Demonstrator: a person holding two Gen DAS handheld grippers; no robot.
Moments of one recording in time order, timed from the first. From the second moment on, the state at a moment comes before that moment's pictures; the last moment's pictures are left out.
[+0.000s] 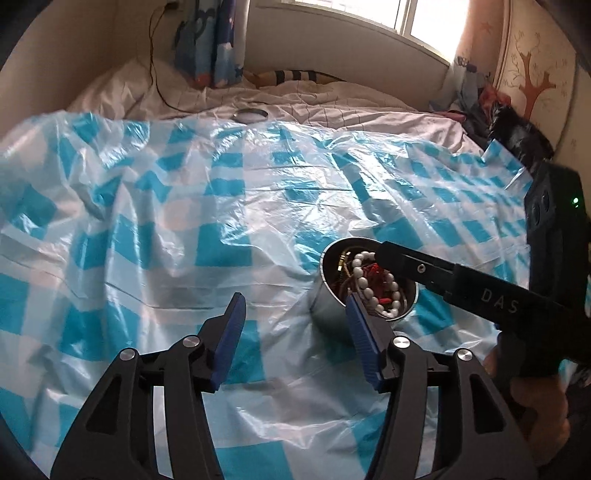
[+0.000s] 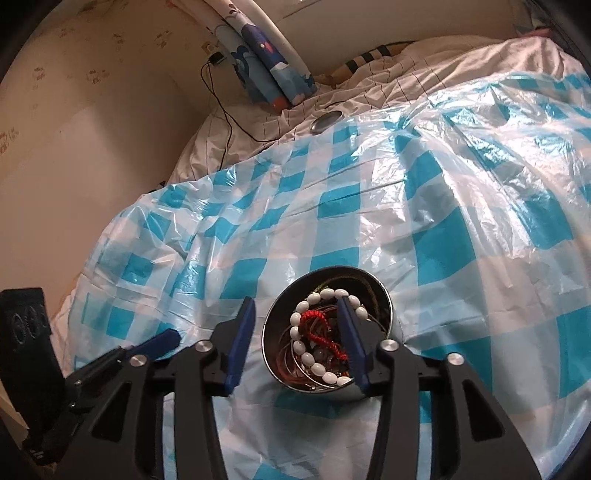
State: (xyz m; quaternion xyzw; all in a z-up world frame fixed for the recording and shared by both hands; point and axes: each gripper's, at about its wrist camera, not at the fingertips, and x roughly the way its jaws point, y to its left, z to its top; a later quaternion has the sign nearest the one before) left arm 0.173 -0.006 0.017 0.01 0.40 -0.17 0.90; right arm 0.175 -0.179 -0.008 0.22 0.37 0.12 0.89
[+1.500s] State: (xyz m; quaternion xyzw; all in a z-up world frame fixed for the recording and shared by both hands) left arm 0.156 -0.017 0.016 0.06 0.40 -0.16 0.90; right arm 0.128 -0.191 -0.009 0.16 0.41 -0.02 0.90
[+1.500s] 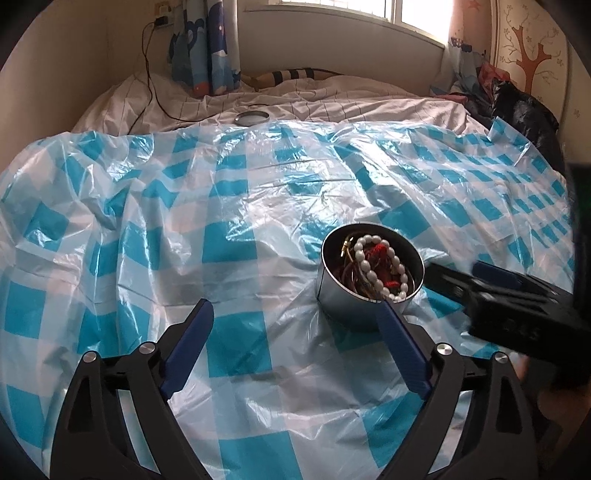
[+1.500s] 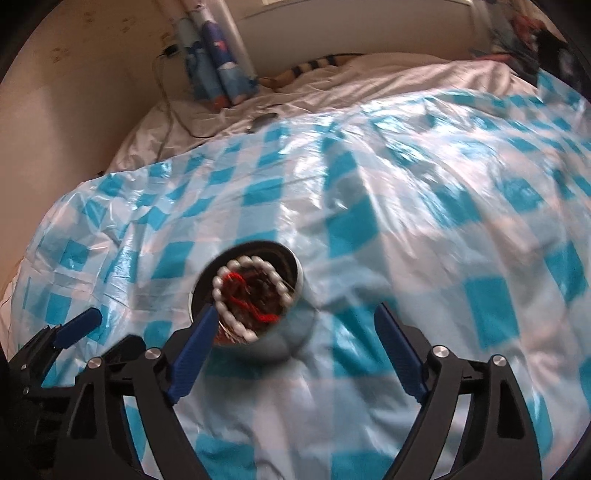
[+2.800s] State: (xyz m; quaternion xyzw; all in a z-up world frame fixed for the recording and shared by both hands) left arm 0.118 -0.002 0.004 0.09 0.40 -0.13 0.90; right arm 0.088 -0.169 -0.026 0.12 0.45 -0.05 0.88
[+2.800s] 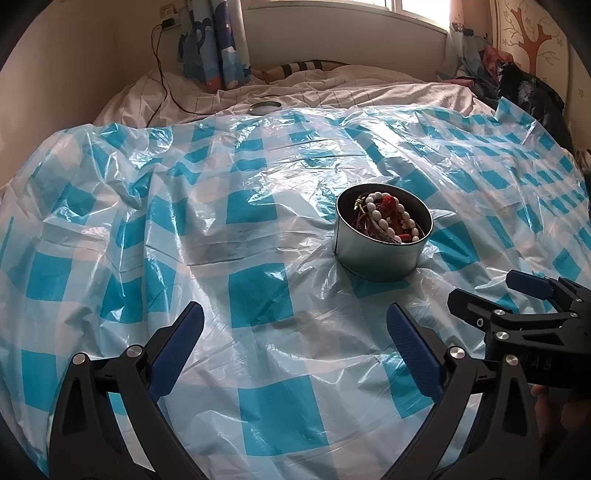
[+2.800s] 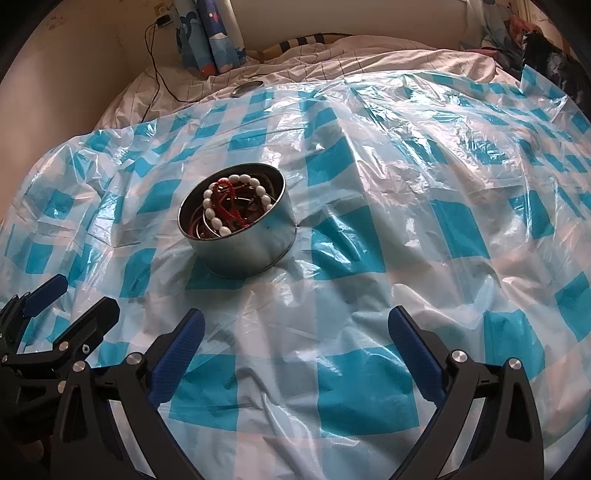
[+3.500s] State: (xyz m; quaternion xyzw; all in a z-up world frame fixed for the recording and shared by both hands) left arm 0.120 0.003 0.010 0.10 0.39 -0.10 0.91; right arm 0.088 -0.168 -0.029 0.12 0.46 -0.05 0.88
